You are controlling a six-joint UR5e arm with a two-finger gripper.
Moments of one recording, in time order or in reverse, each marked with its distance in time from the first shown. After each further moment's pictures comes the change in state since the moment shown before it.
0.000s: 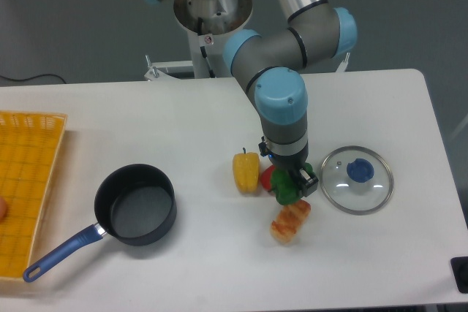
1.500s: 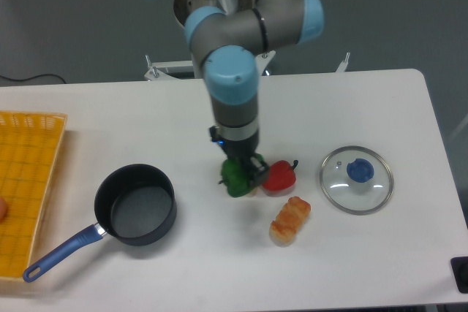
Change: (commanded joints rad) arm -0.202 0.103 -0.038 -0.054 -0.097 -0.316
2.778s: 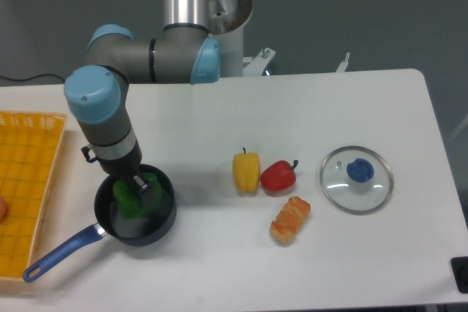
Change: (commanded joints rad) arm -0.261 -0.118 0.044 0.077 0.014 -0.293
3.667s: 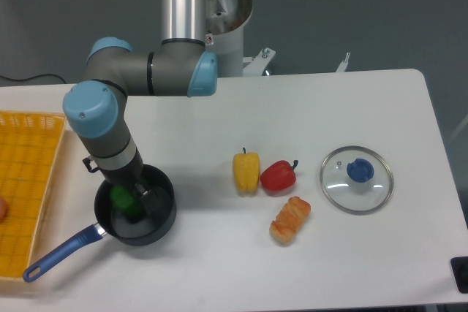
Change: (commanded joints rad) arm -0.006 -0.023 0.012 0.005 0.052 0.008
